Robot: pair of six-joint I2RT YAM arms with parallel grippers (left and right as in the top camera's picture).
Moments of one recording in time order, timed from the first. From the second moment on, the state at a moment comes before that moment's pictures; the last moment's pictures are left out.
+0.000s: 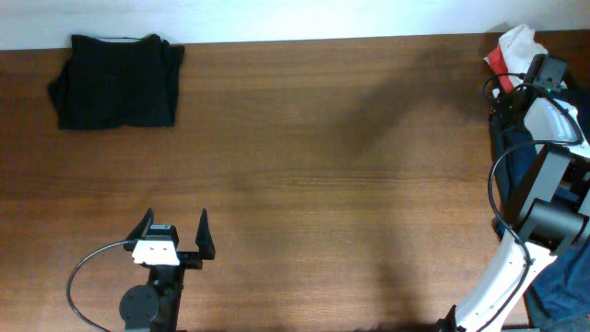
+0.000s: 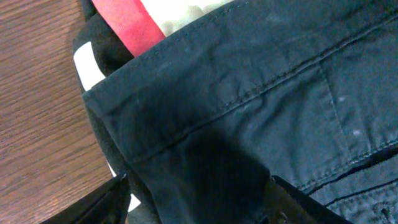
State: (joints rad) left arm 0.02 0.01 0.01 -0.07 0.08 -0.03; right arm -0.42 2.26 1.73 -0.52 0.17 0.00
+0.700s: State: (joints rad) left arm 0.02 0.01 0.01 -0.07 0.08 -0.03; right arm -0.41 2.28 1.74 -0.54 0.25 -0.01
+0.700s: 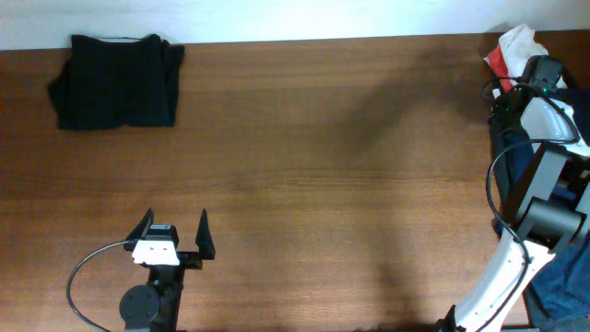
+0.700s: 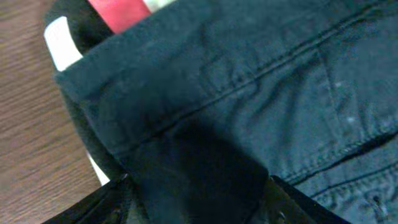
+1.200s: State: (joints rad) left arm 0.02 0.01 0.01 -0.07 0.08 -0.03; right arm -0.40 2.27 1.78 -0.59 0.32 0.06
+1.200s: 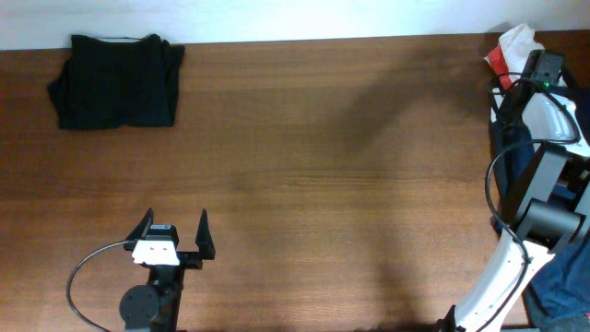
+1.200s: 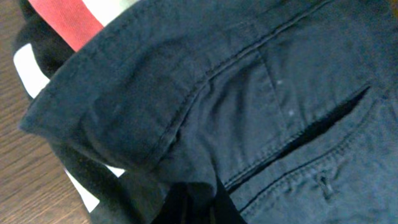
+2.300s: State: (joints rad) left arm 0.02 0.01 0.01 -0.07 0.08 -0.03; right arm 0.70 1.99 1.81 -0.77 -0.16 0.20
